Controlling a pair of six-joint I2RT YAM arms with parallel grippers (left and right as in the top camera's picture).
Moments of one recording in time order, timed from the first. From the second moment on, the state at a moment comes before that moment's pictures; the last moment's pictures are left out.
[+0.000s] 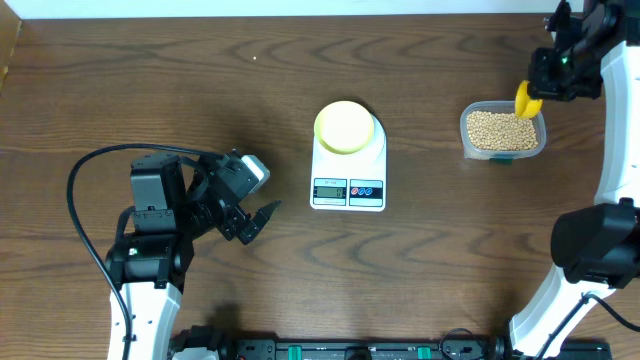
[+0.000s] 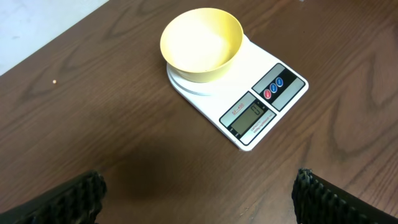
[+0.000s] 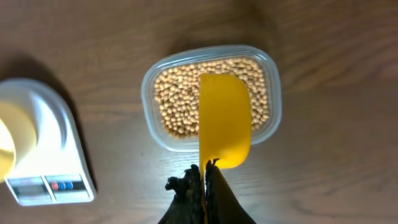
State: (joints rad) left arm 0.03 0.96 0.79 -0.64 0.60 0.69; right arm -0.13 2.01 2.19 -1.49 -0.09 0.04
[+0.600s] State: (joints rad) left arm 0.03 0.96 0.79 -0.64 0.60 0.69; right arm -0.08 2.01 2.10 -1.43 -0.01 0.15
